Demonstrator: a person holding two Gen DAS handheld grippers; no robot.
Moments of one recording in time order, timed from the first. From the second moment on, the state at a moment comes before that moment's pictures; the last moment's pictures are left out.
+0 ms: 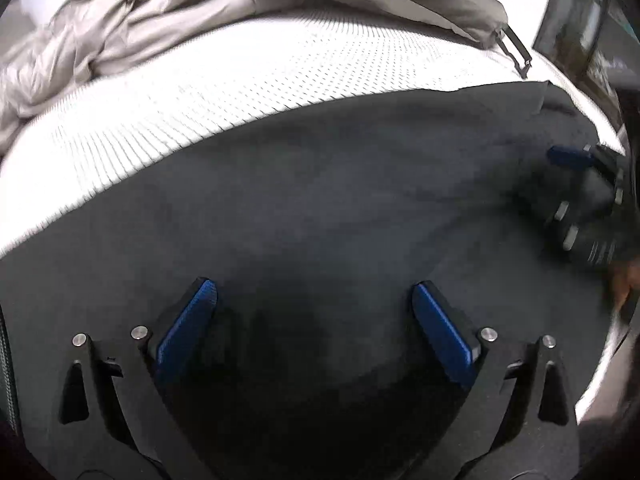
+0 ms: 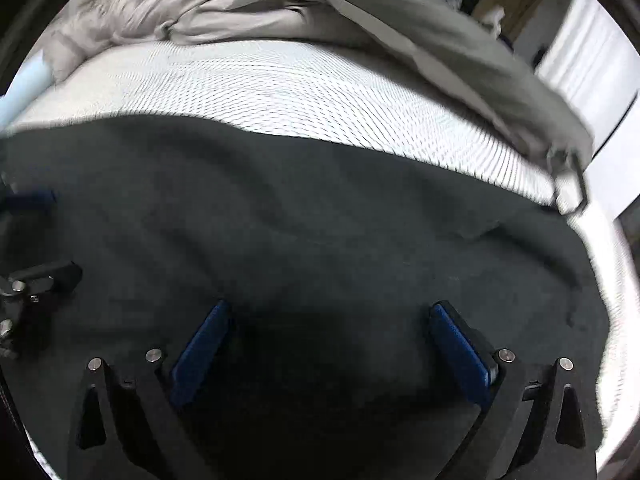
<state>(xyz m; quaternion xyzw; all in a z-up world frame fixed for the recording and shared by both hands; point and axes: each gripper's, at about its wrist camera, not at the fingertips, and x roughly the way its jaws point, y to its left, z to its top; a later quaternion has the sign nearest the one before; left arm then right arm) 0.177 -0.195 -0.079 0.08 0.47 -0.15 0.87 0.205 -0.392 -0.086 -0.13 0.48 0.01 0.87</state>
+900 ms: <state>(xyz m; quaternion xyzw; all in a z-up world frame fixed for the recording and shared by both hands) 0.247 -0.174 -0.095 0.00 0.47 -0.11 0.88 0.253 -0.356 -0.075 -0.16 0.46 -0.02 0.87</state>
